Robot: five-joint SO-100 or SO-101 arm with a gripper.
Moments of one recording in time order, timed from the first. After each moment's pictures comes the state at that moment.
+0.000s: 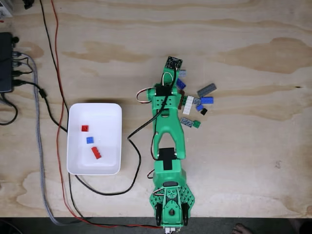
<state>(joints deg) -4.8 80.0 97.9 61.4 -67.4</state>
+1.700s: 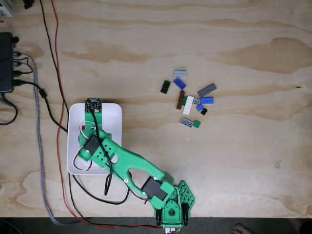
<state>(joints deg) -53.9 99.5 98.2 71.5 -31.5</state>
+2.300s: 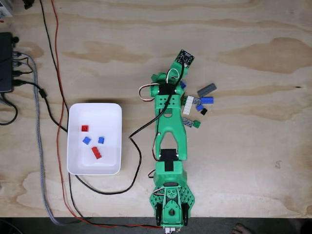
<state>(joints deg) -2.5 79.6 93.2 57.0 -54.5</state>
